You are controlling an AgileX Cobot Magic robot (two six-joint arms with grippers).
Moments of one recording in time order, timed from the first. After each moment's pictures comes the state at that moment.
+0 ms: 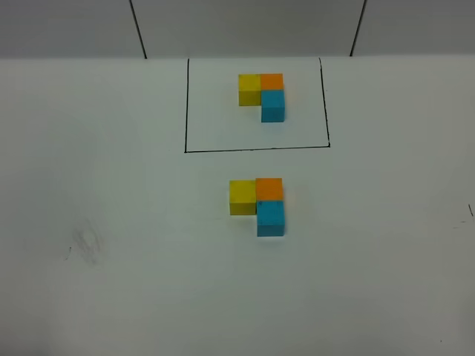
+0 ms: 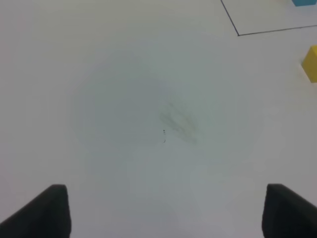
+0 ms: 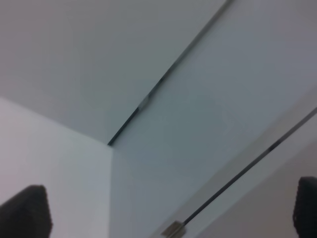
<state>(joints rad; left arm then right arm) -0.11 -0.01 -0.51 0.01 1.07 0.03 0.34 0.13 -1.08 -0.60 1.23 -0.26</state>
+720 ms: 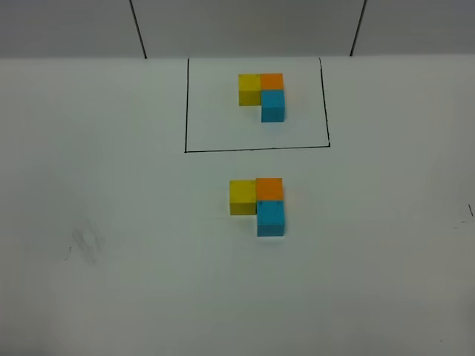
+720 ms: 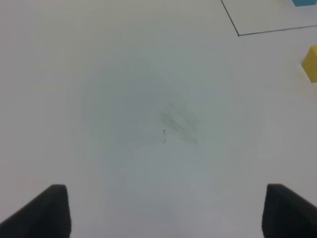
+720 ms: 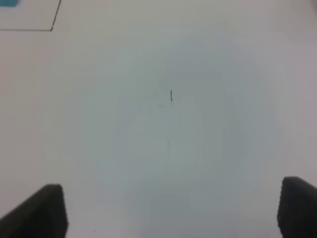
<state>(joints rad) -0.11 -0.01 -0.51 0.01 1.07 0.03 0.09 0.10 -0.59 -0.12 1.17 0.06</state>
